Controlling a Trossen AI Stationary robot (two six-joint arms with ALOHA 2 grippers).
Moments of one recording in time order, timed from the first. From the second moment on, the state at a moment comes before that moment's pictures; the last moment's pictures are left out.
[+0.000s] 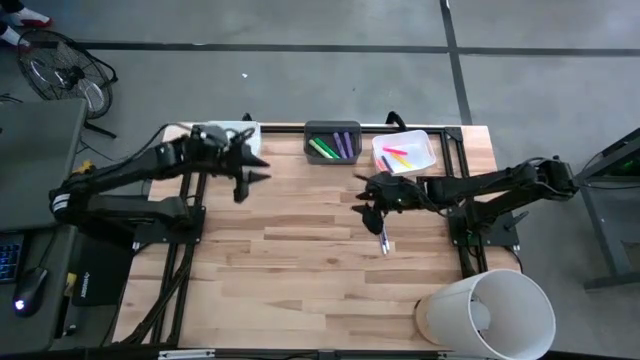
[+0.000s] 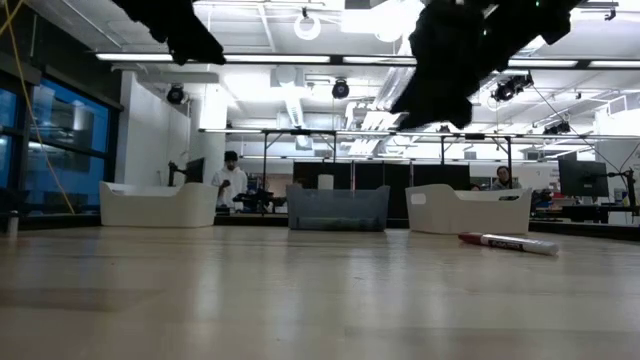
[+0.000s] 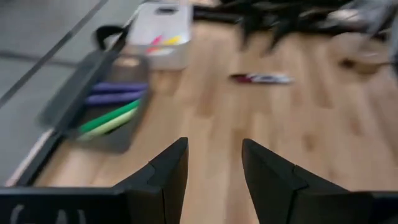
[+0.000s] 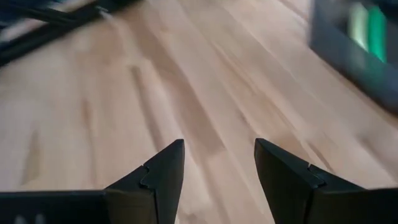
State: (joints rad) left arm 0.35 0.87 0.91 -0.54 0.16 0.09; right arm 0.00 1.27 0.74 -0.10 0.15 0.47
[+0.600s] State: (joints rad) left arm 0.00 0.62 0.36 0.15 0.07 -0.09; right arm -0.07 1.29 0.91 -0.64 0.24 0.77
